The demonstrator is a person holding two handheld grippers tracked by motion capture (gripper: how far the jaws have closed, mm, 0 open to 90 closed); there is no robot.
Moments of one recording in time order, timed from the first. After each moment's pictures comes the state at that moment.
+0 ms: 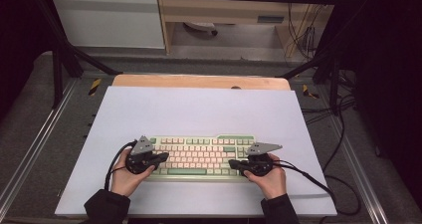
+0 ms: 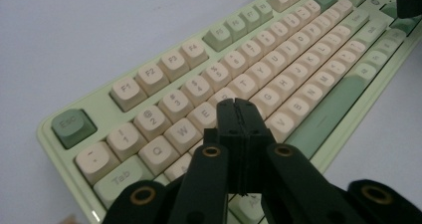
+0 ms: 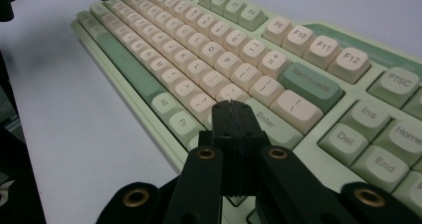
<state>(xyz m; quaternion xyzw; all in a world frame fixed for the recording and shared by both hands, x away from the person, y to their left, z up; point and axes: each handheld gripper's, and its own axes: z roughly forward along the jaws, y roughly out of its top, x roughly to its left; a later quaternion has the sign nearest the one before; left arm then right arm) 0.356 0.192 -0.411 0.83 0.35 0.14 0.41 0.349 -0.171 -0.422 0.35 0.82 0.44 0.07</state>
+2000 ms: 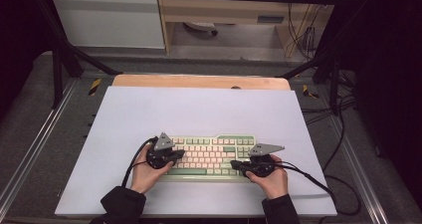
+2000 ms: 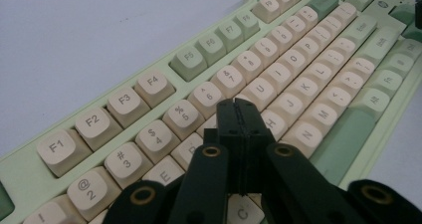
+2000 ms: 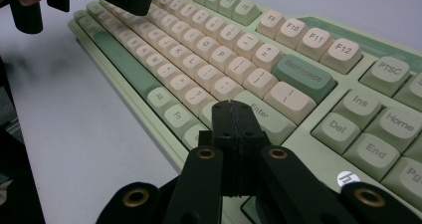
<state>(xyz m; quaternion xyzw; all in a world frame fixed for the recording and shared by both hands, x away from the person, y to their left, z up) 0.373 0.153 -0.421 0.84 0.34 0.14 0.40 0.347 -0.176 -0.424 0.36 0.82 0.45 0.07</state>
